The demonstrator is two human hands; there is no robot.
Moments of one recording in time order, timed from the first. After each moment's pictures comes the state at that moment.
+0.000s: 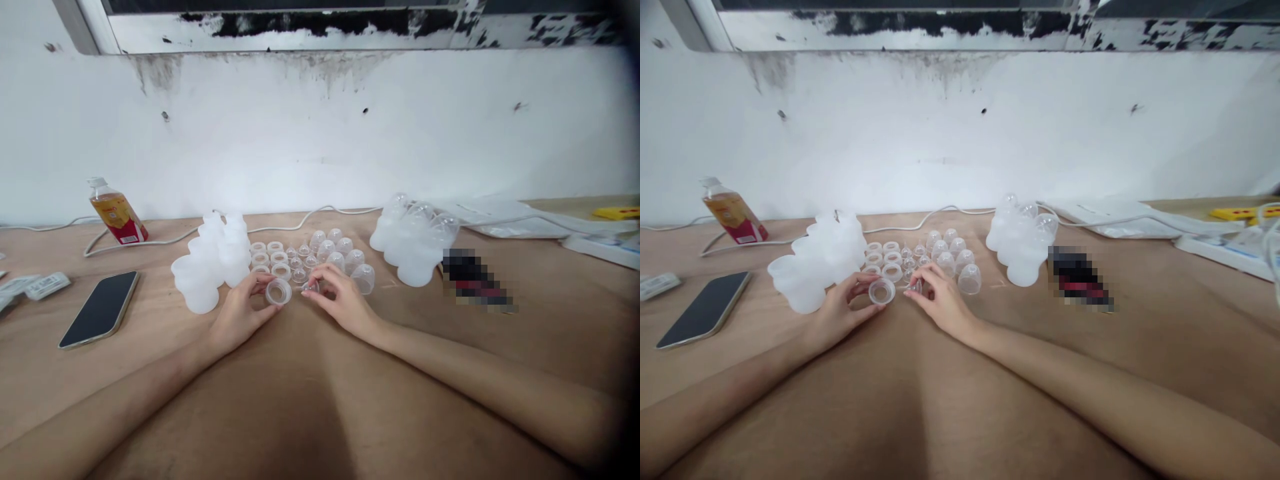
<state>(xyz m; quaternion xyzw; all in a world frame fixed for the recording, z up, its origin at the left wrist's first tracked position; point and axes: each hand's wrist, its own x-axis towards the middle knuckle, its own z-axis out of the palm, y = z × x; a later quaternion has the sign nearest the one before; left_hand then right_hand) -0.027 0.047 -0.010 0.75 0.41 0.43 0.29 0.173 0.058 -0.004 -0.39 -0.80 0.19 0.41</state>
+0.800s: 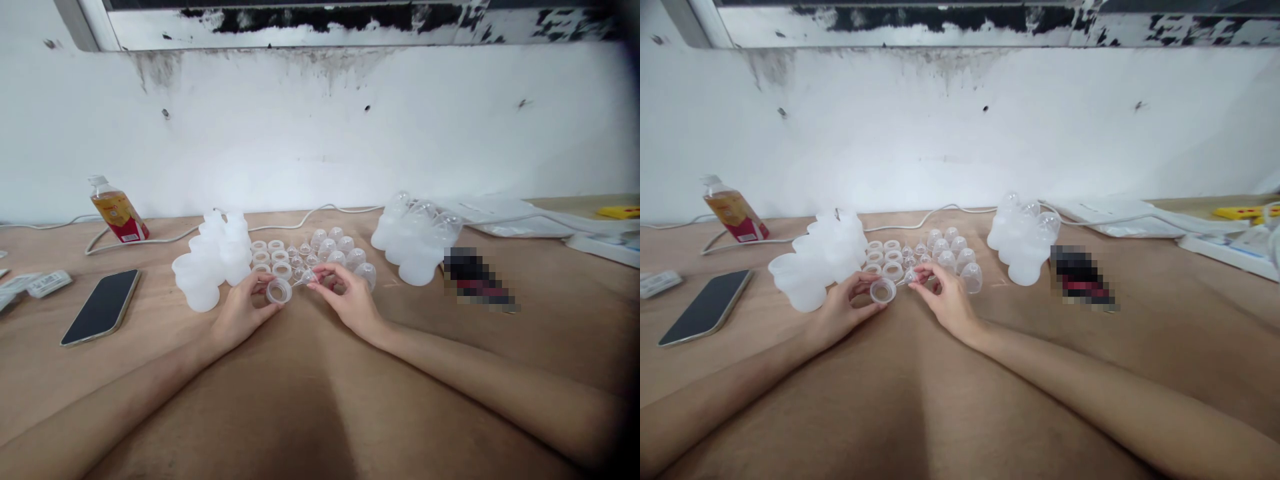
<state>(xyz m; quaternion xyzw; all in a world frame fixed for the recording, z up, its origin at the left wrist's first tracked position) -0.028 0.048 -0.010 0.74 0.44 0.41 0.29 0.172 0.054 -0.005 -0.43 -0.73 0.18 0.50</state>
